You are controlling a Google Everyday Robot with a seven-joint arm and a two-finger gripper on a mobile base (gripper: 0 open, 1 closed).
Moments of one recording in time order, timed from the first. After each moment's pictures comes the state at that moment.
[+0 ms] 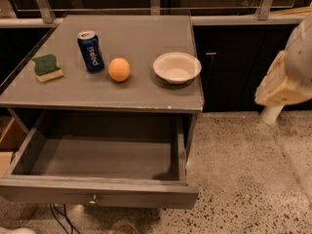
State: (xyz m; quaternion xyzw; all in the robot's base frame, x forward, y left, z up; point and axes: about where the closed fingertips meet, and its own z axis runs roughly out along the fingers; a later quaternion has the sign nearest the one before) arm 0.413 -0.208 0.973 -0.60 0.78 -0.04 0.18
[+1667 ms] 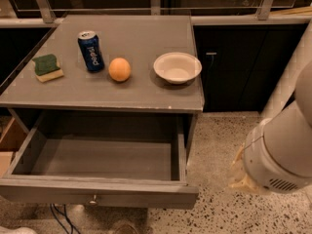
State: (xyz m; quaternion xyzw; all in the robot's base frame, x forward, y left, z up) arm 0.321 -0.165 0.853 -0.59 0.79 0.00 0.12
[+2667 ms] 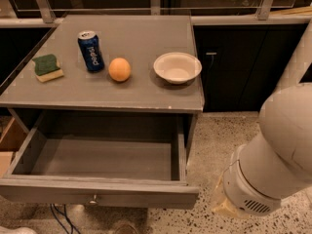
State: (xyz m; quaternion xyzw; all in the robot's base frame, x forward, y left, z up) arm 0.293 -0.133 0.804 -0.58 0.81 0.06 0.09
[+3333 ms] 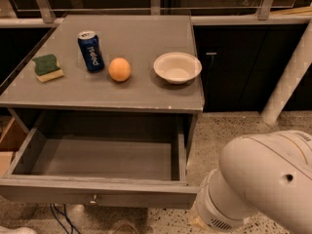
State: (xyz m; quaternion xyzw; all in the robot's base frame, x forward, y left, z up) arm 0.293 -0.098 0.729 -0.57 0.82 0.07 0.10
